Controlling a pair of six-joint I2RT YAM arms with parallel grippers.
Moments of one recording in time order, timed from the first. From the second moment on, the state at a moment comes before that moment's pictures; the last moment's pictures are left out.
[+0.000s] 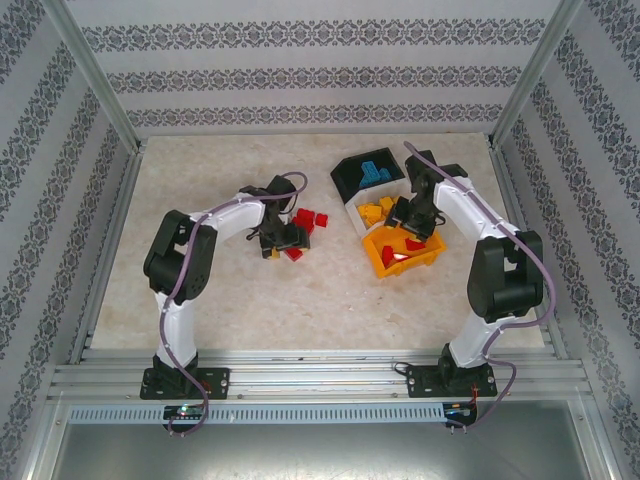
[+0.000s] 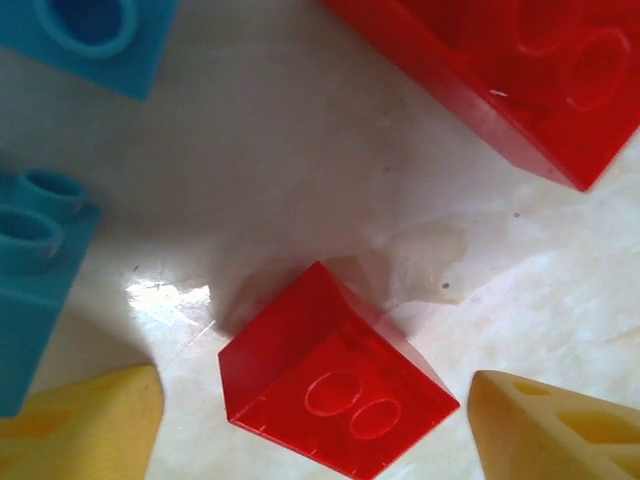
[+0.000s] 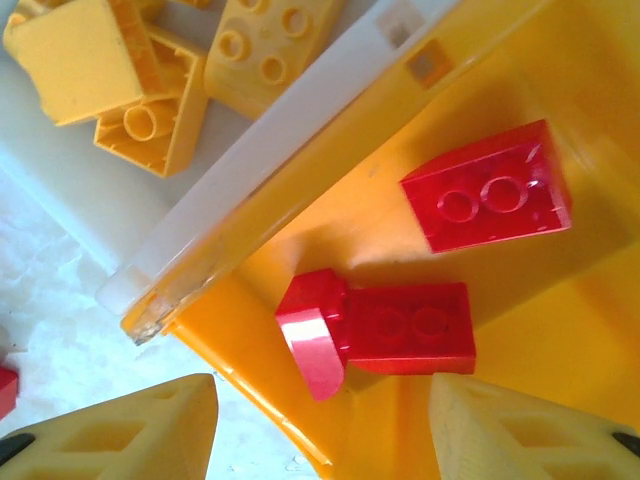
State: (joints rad) left arm -0.44 2.02 1.43 -0.81 0.27 -0.61; right arm 0.18 1.74 1.39 -1.05 -0.17 0.62
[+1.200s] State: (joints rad) left arm -0.68 2.47 2.31 -0.88 0.65 -0.57; right arm -0.01 1.28 1.19 -1.02 -0.21 0.66
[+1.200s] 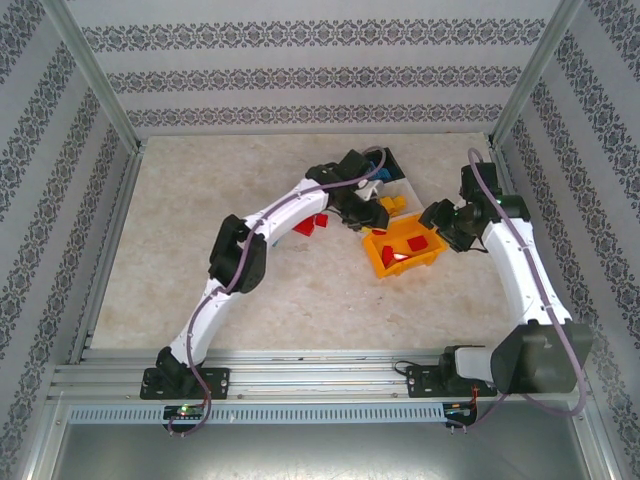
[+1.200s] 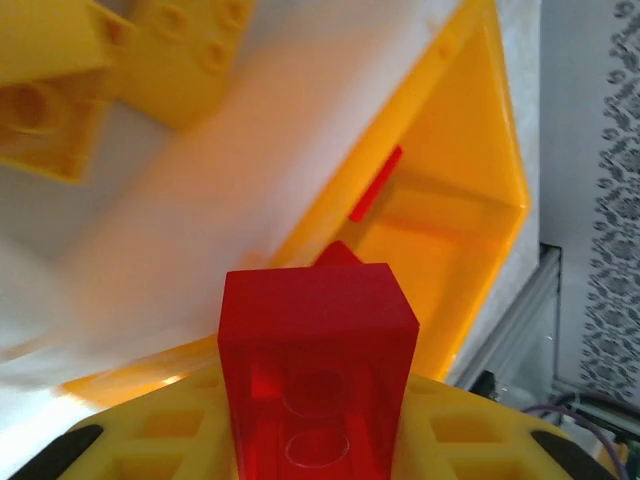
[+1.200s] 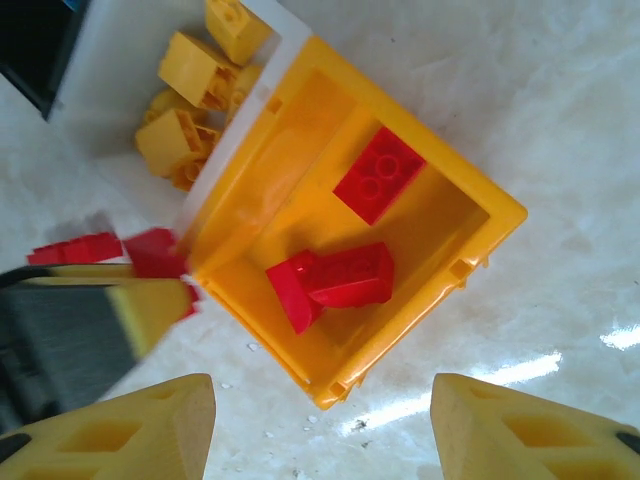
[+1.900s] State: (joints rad) left arm -0.70 2.53 2.41 -0.94 0.64 -0.59; right arm 0.01 1.31 1.20 -0.99 -0.27 0.67
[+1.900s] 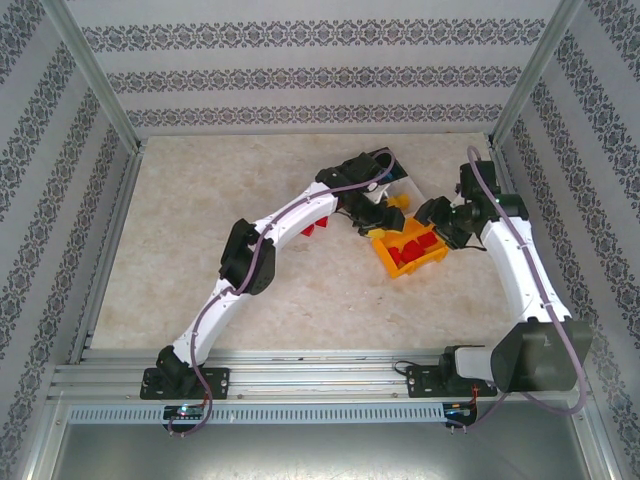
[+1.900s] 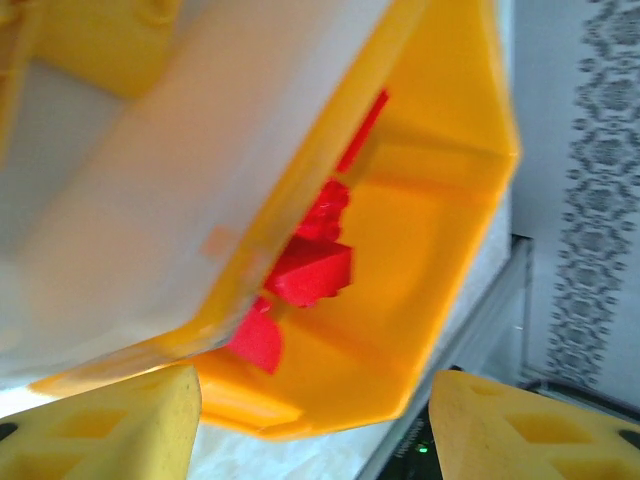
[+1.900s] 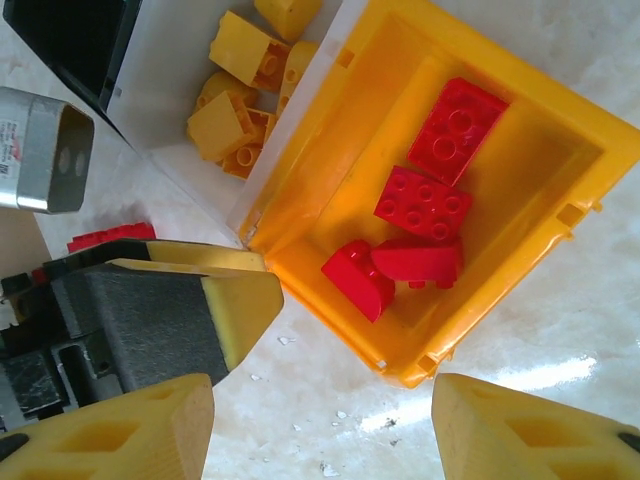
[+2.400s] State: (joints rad) left arm -0.46 1.96 1.70 -0.96 0.24 -0.52; right arm 0.23 1.50 1.30 -0.95 -0.28 0.68
